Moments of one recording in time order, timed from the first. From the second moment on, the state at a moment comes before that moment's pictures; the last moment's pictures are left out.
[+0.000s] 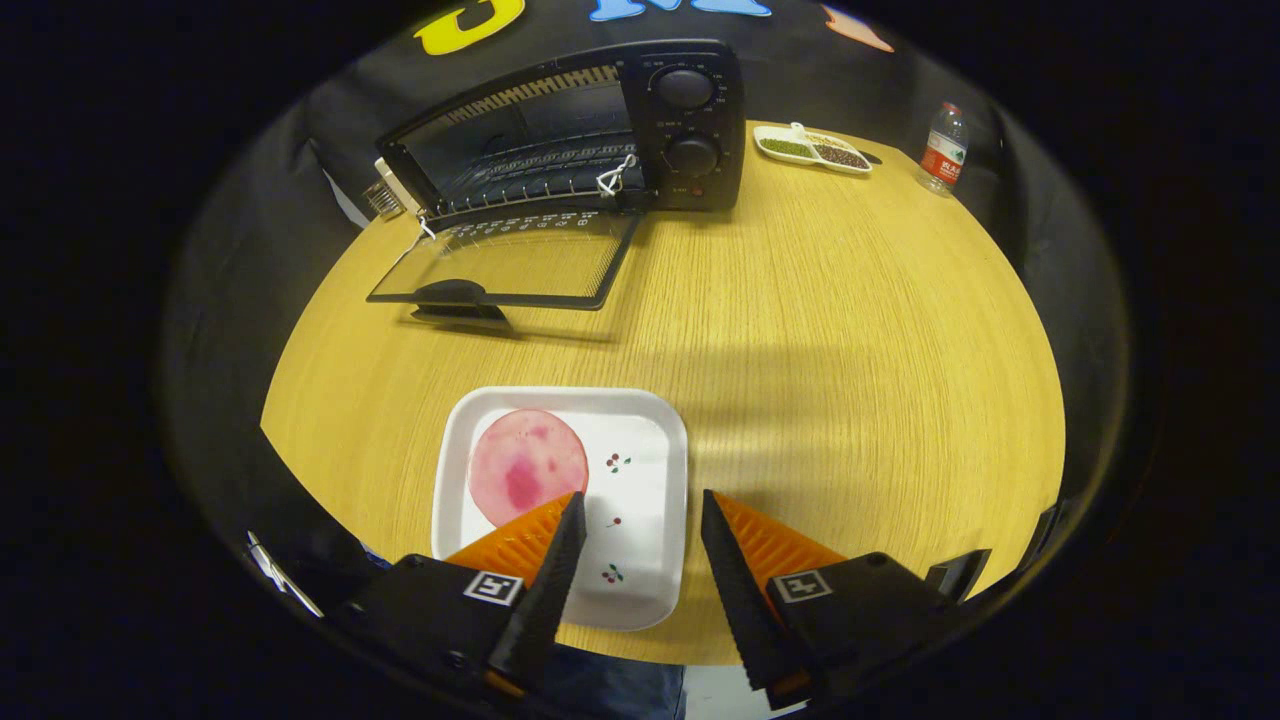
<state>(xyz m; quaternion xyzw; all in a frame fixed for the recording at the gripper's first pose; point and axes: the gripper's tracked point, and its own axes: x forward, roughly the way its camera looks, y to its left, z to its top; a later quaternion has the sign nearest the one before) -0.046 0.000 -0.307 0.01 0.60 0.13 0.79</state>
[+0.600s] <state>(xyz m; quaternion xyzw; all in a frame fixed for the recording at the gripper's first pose) -0.043 -0.008 -0.315 0.00 0.64 0.13 0.76</state>
